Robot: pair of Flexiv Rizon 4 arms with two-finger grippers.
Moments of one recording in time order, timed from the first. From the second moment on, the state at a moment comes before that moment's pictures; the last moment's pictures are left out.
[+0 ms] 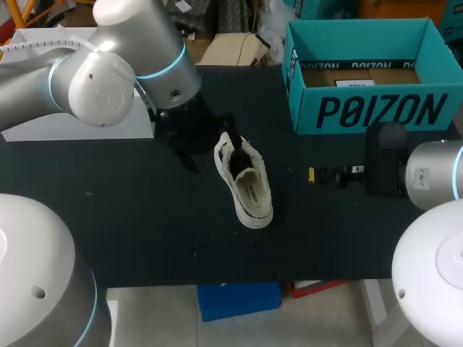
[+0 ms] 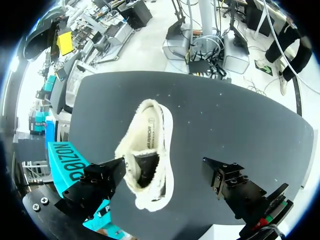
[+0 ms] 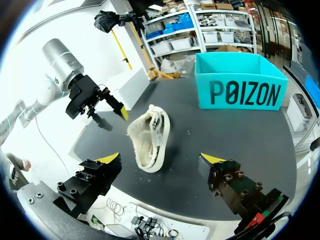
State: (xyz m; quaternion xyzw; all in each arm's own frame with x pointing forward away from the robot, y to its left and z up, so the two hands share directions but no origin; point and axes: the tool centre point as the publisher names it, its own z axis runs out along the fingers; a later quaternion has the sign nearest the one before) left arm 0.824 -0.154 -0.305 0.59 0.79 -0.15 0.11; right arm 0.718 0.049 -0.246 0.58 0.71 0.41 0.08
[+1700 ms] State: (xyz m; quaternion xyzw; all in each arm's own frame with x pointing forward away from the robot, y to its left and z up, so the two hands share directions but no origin) left arm 0.842 -0.173 -0.366 0.62 0.78 -0.03 0.06; right arm 0.718 0.049 -0.246 0.58 0.71 0.41 0.08
